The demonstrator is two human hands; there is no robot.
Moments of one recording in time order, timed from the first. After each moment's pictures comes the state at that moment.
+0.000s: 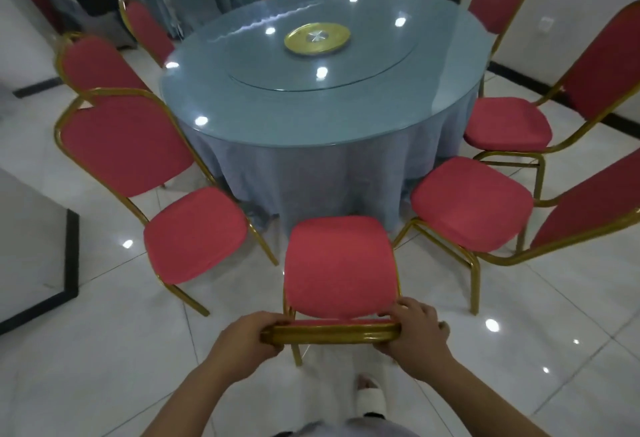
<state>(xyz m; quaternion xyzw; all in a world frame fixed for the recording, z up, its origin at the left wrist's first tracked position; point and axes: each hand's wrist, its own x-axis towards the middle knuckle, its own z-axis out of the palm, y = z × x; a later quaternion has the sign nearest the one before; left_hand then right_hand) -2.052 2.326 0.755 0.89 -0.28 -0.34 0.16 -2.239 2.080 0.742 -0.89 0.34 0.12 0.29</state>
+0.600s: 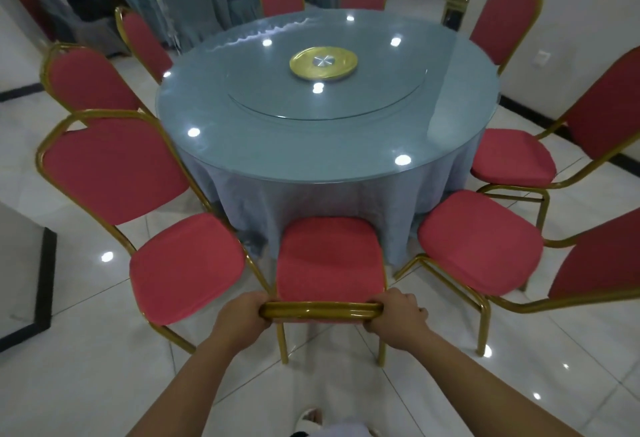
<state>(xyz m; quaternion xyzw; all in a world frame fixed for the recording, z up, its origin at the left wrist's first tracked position) -1.888 2.273 0.740 0.91 -0.29 -0.27 0.14 -2.070 2.035 0.764 -0.86 0.36 0.14 0.33</state>
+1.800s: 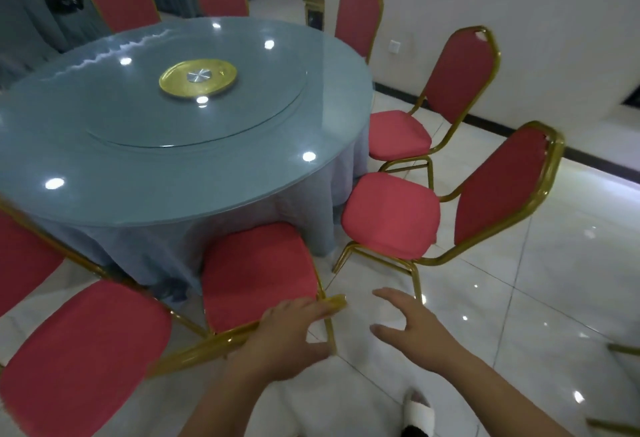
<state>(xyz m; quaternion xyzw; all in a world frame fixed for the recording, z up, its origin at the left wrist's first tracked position) -1.949 2.137 0.813 0.74 -0.58 -0.33 0.06 -2.170 2.011 0.788 -0.79 0.44 -0.01 0.42</state>
